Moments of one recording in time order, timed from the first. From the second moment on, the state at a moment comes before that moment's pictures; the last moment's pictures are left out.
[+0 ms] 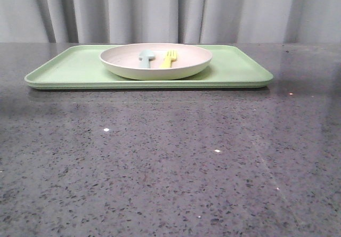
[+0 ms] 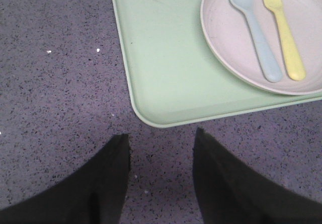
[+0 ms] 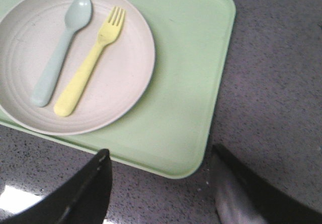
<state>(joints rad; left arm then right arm) -0.27 1.14 -1.06 -0.04 0.77 -0.17 0.49 1.50 -1.54 -0.11 0.96 0.23</state>
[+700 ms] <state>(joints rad) -0.27 1.12 -1.06 -0.04 0.77 -0.17 0.56 2.08 -2.13 -0.05 1.19 0.33</state>
